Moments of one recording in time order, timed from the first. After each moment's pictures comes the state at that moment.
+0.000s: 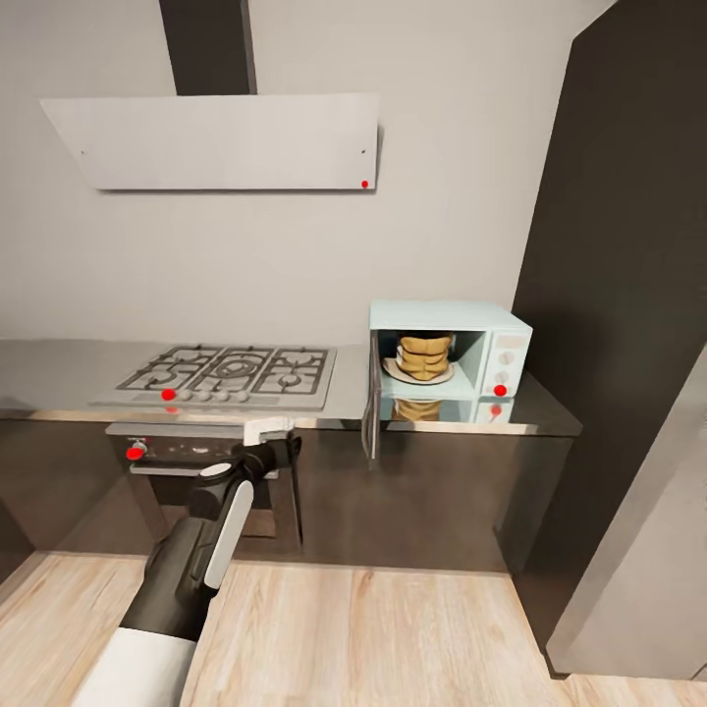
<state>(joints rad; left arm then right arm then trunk) -0.57 -0.11 -0.10 -1.37 0.17 0.67 0.17 -0.18 -0.07 -0.03 0.03 -0.06 -0.11 -0.09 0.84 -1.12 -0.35</state>
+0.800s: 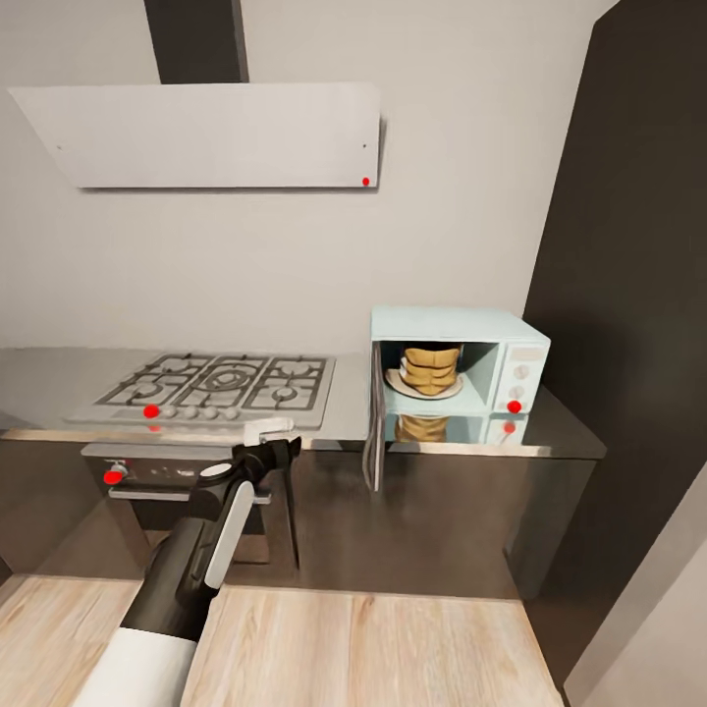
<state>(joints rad) -0.57 -0.11 -0.10 -1.37 0.17 0.66 0.18 -0.18 -0.07 -0.03 0.03 -0.05 -0.12 -0.09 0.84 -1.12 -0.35</state>
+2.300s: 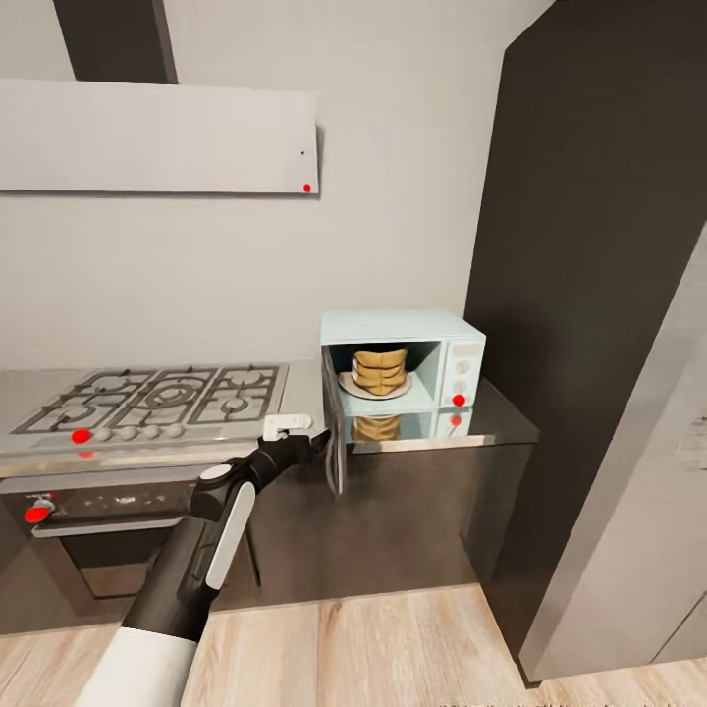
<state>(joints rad) -0.57 -0.11 -0.10 -1.36 0.17 0.57 -0.14 -0.18 -0.07 -0.03 0.03 -0.05 -0.12 -0.09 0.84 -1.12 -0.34</state>
